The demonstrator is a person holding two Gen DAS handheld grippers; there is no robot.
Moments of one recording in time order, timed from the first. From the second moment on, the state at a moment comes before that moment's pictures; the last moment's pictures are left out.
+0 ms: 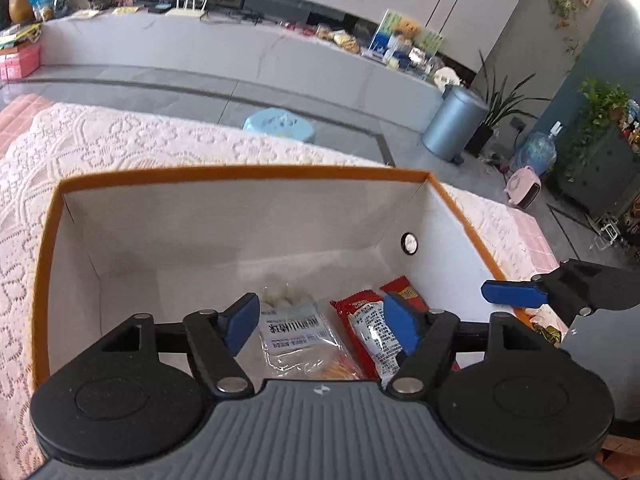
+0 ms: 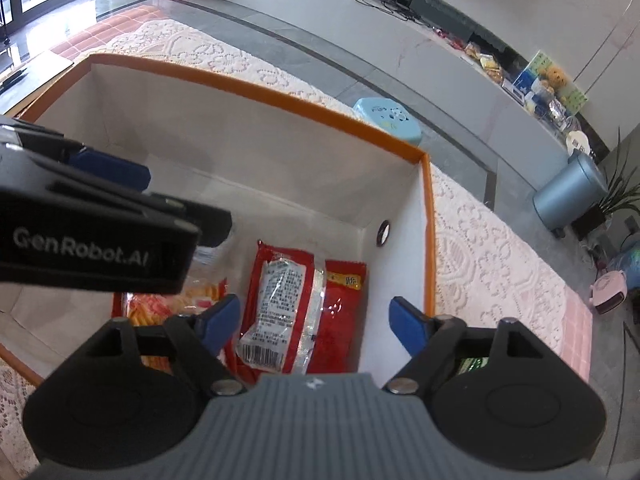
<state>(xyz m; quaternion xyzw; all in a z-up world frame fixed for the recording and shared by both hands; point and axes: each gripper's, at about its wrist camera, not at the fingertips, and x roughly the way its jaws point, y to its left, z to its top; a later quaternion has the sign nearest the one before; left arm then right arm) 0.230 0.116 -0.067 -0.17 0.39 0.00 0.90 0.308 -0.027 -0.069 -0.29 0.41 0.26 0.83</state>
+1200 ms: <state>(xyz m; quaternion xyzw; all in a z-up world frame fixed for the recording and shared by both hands) 0.133 -0.042 -0.014 -0.03 0.31 -0.12 0.94 0.140 -0.241 -0.014 -0.03 0.31 0.10 0.94</state>
